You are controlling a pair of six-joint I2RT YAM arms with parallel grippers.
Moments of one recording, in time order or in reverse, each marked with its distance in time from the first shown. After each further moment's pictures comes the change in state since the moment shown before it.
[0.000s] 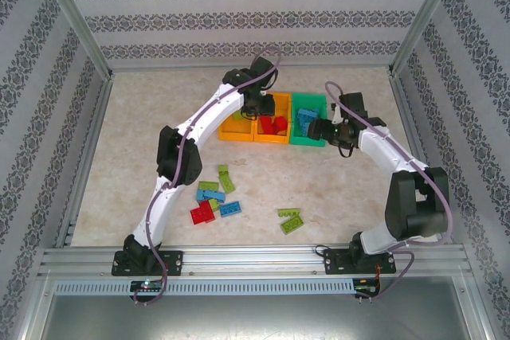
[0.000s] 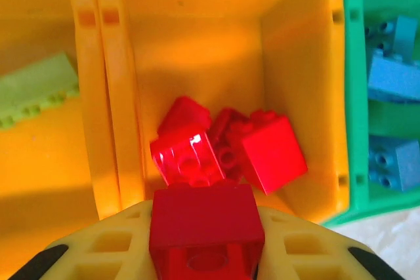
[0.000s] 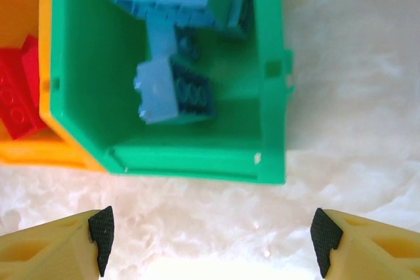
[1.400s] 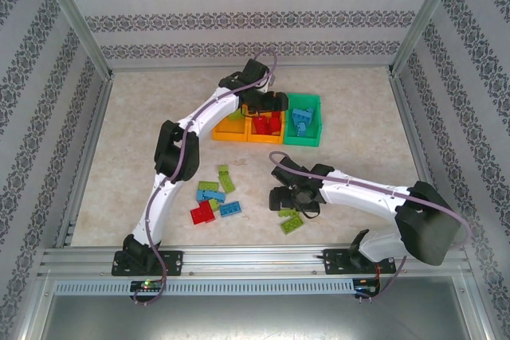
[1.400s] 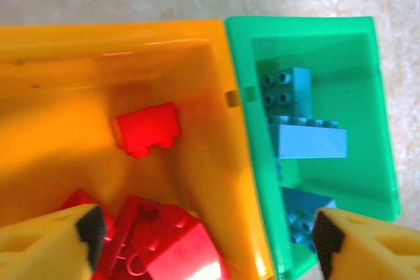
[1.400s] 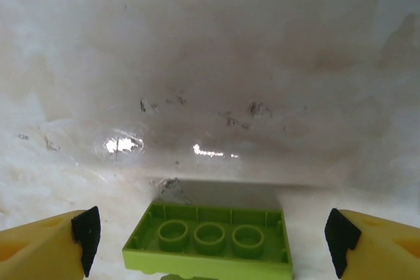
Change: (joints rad) left arm 0.057 0.003 -0.183 0.376 0.266 0.019; right arm 0.745 -0.127 -0.249 -0.224 0.205 0.531
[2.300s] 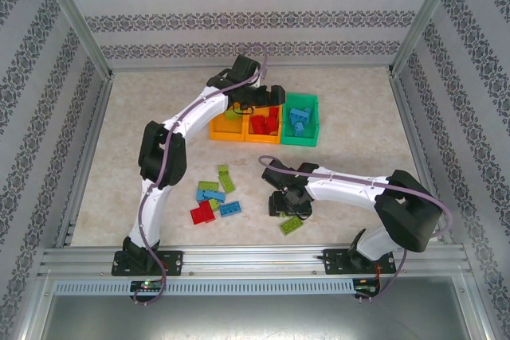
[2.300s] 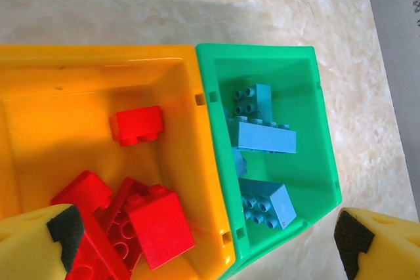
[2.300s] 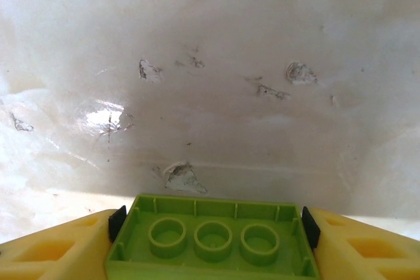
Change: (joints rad) left arm 0.022 -0.187 -0.205 0.107 -0.010 -0.042; right arm 0.039 0.129 0.059 -0.042 -0.049 0.028
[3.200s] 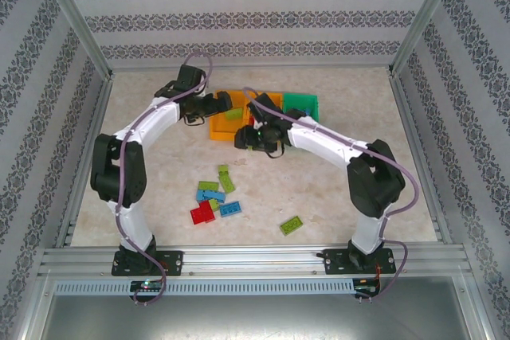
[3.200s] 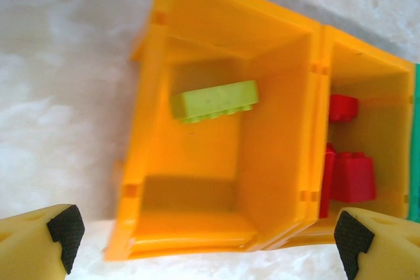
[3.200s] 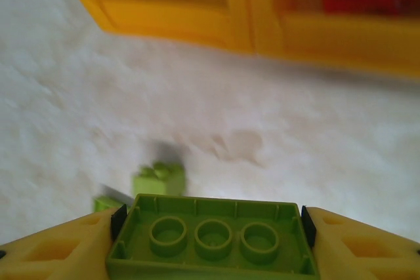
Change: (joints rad) left arm 0.238 -0.398 -0.561 0.055 -0.112 0.007; right arm -0.236 0.344 0.645 0.160 -0.138 -0.206
